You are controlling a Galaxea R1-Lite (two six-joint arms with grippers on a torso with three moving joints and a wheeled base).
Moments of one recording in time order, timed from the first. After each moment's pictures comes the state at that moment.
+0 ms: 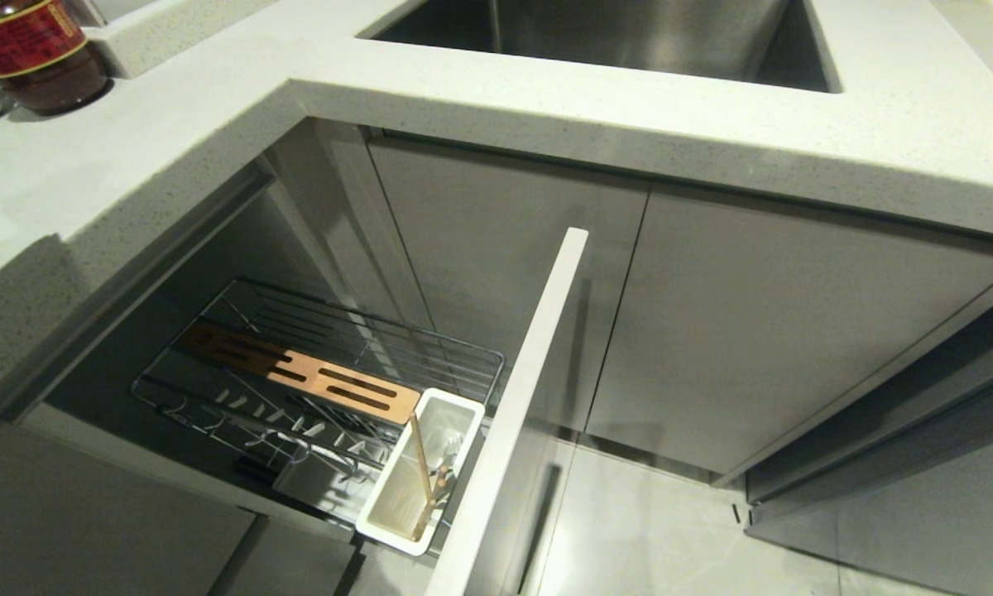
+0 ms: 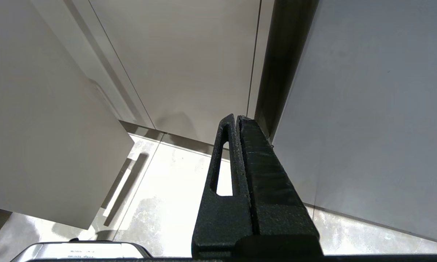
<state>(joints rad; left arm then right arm) -0.44 1.15 -1.71 0.72 0.44 -0.50 0.00 0.00 0.00 -0.08 0.00 0.02</state>
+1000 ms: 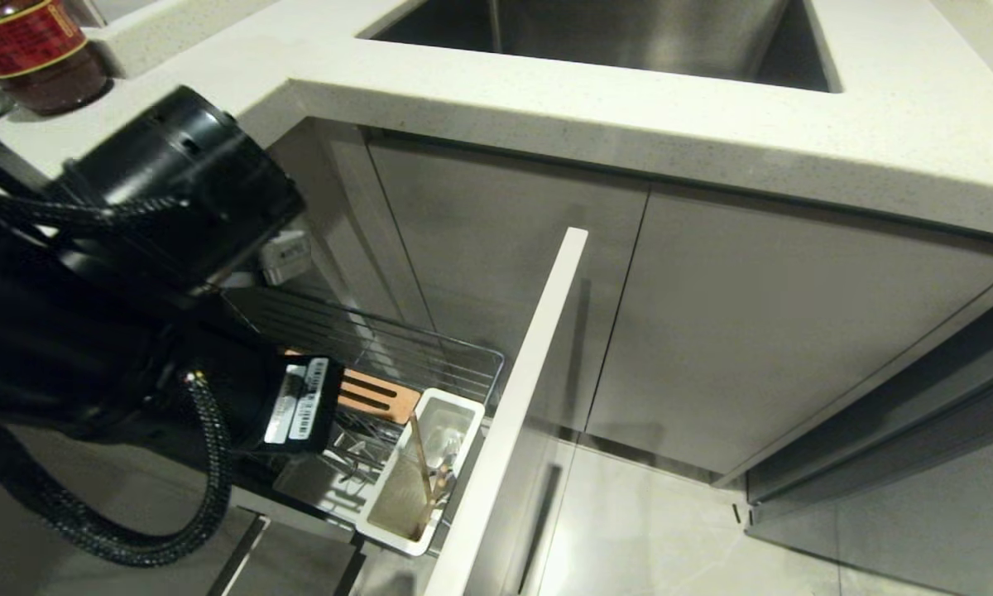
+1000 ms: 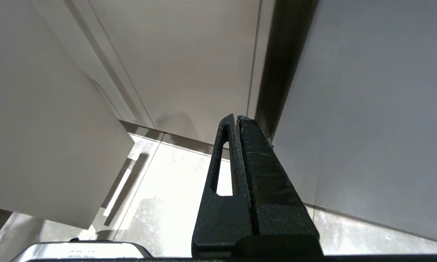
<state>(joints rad) -0.82 1.52 -1.50 1.04 0.38 -0.58 0.00 0.00 0.00 -0.08 0.00 0.02</state>
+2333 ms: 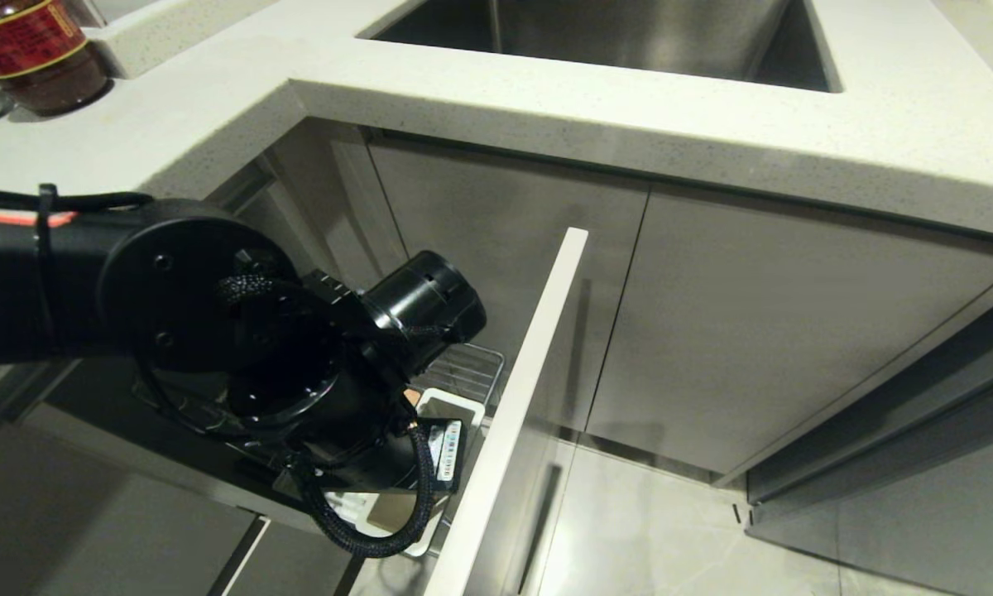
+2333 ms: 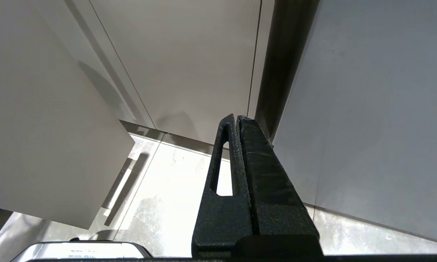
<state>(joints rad) -0.80 1.77 -1.42 0.87 0.24 -0.63 0.00 0.00 0.00 -0.08 0.00 0.02</state>
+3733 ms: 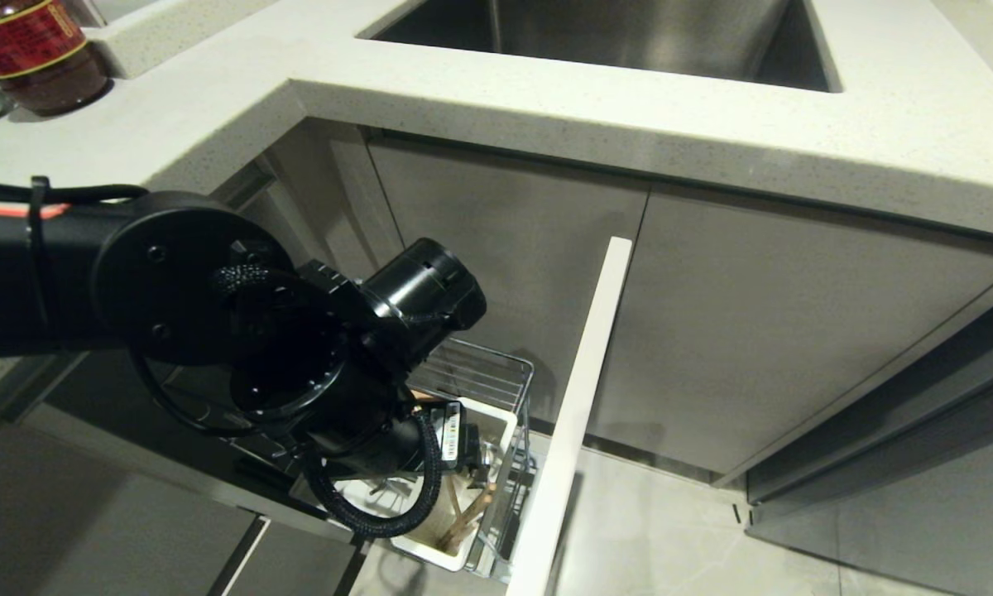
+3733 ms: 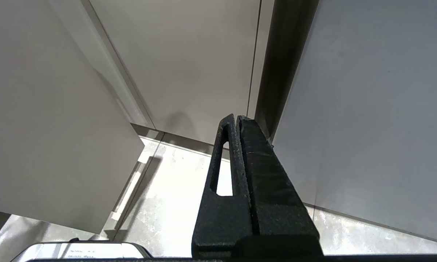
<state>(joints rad) -0.80 1.77 -1.44 0.85 0.28 -0.69 0.00 0.00 0.00 -0.08 0.00 0.02</state>
